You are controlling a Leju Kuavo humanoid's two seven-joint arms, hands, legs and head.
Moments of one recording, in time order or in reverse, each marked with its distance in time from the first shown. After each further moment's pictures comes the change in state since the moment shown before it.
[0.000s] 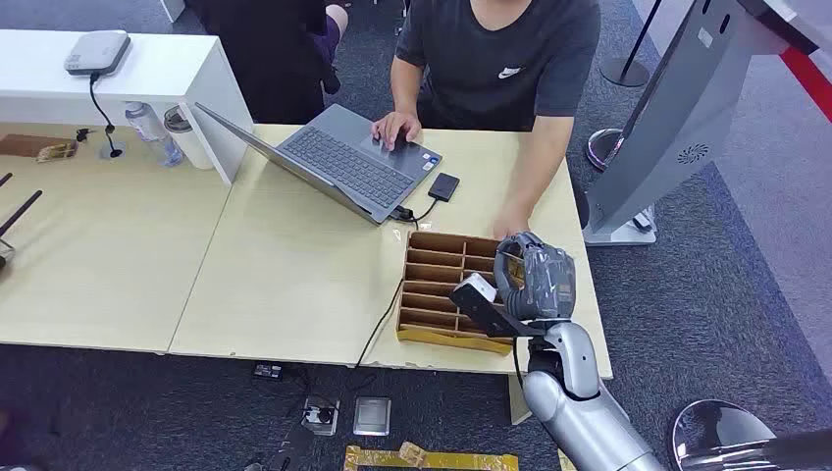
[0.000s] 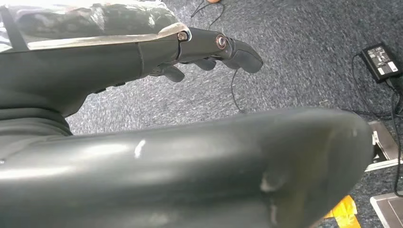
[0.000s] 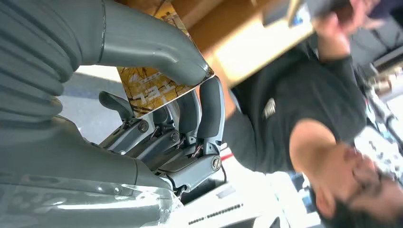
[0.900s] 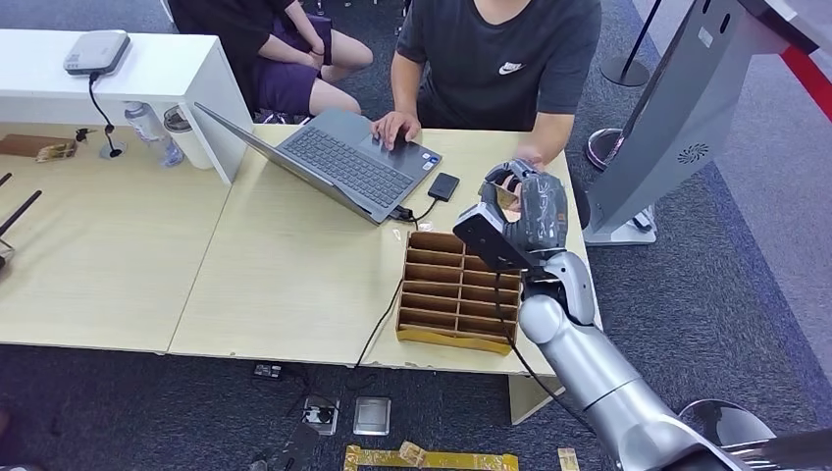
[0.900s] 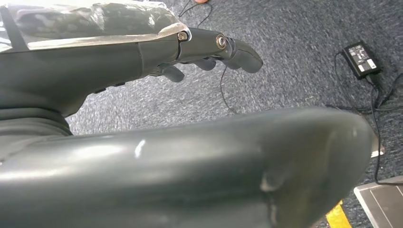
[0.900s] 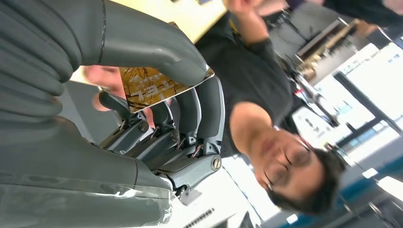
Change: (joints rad) left arm -0.005 0.001 -0.048 0.000 0.037 -0.006 -0.046; right arm -0.259 0.083 0.011 0.218 -0.313 0.027 -0.262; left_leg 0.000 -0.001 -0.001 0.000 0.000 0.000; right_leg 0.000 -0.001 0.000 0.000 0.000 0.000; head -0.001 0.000
